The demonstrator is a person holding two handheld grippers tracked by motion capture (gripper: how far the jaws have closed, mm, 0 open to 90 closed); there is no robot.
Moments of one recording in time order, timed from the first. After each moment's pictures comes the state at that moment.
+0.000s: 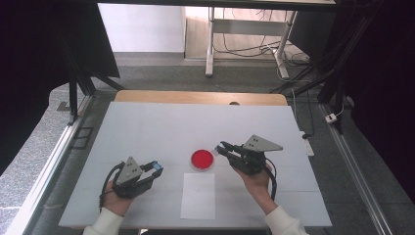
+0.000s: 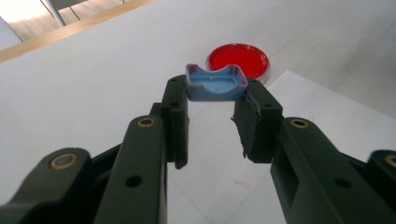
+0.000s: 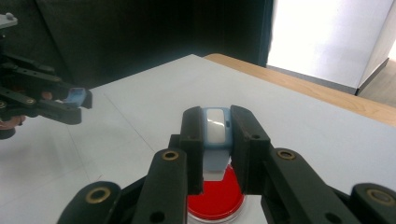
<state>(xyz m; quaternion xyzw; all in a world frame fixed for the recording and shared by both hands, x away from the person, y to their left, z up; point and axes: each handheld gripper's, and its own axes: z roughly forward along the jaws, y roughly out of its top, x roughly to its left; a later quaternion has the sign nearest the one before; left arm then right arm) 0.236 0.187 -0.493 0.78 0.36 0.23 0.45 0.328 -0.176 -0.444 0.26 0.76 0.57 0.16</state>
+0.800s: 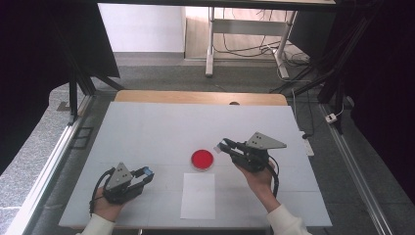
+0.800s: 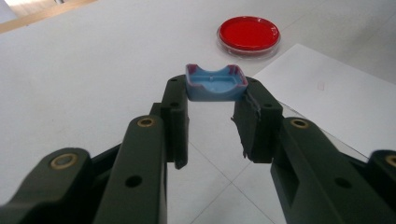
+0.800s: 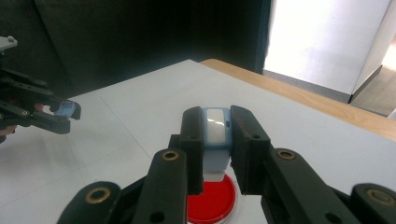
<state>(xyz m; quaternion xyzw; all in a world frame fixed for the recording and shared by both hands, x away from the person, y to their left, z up) 0.230 0.207 -0.507 0.79 0.37 0.22 0.44 0.330 -0.182 -0.434 0.25 0.76 0.57 0.17</state>
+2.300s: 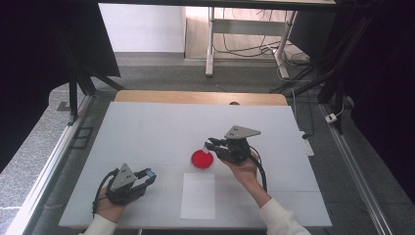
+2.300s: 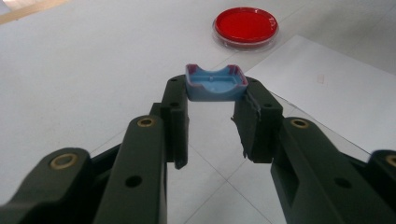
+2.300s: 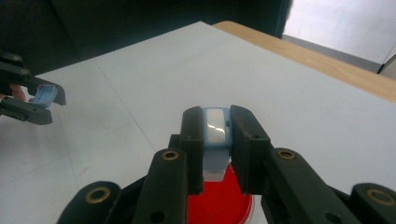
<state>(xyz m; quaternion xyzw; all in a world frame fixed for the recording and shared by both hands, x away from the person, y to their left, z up) 0.230 0.200 -0.511 0.80 0.37 0.21 0.43 0.365 -0.138 -0.453 0.25 0.81 0.51 0.13</state>
